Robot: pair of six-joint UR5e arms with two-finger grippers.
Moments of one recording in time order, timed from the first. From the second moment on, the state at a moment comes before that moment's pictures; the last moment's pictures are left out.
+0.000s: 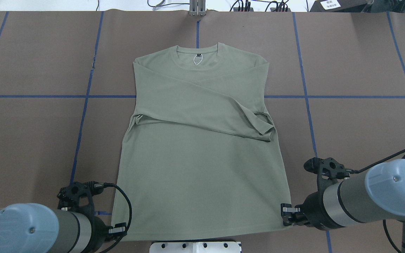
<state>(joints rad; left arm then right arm) -0.10 -1.71 -2.36 -1.56 -1.72 -1.71 0.29 -1.62 2.34 -1.31 2.02 1.61</state>
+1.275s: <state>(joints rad) -0.42 -1.80 -2.39 -1.45 -1.80 -1.48 0.66 -1.46 2.22 -1.31 2.18 1.58</state>
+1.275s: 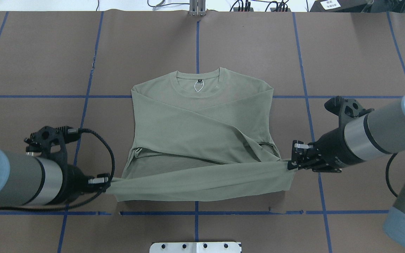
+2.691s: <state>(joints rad) -0.75 -2.08 -1.76 -1.73 -1.83 -1.31 0.90 -1.02 1.63 -1.30 2.14 1.42</state>
